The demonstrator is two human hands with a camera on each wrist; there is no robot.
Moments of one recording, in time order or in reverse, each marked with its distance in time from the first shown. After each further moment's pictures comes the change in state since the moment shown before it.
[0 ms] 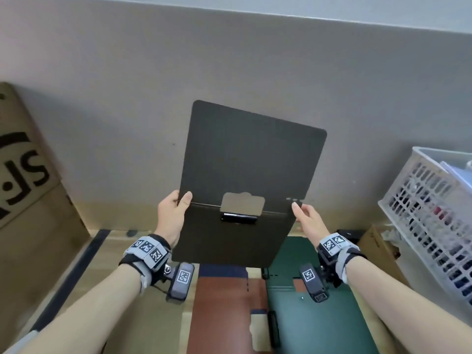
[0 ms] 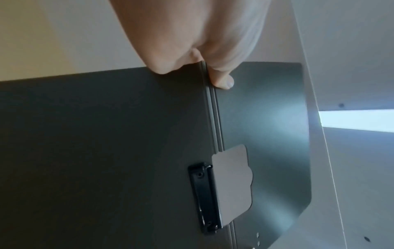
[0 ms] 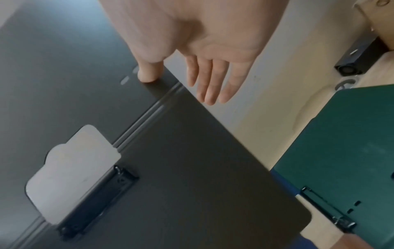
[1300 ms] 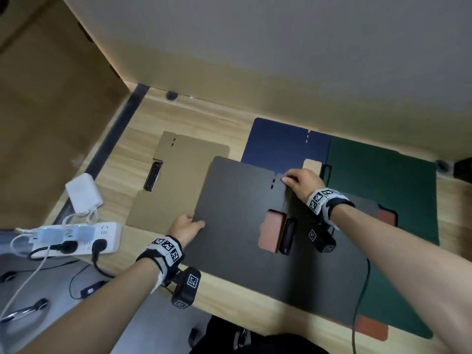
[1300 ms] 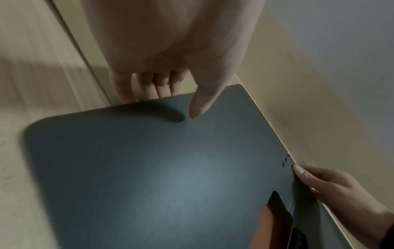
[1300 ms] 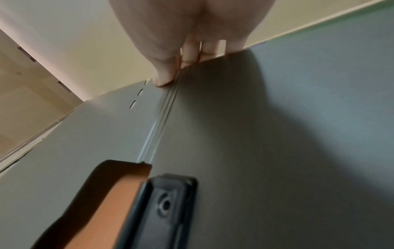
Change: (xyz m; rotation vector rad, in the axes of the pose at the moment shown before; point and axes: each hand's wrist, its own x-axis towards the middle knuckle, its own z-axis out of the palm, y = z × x) left_hand -0.187 -0.319 -0.104 0.423 0.067 -1.124; right_hand 0.068 0.213 0.177 -0.827 -0.676 -0.228
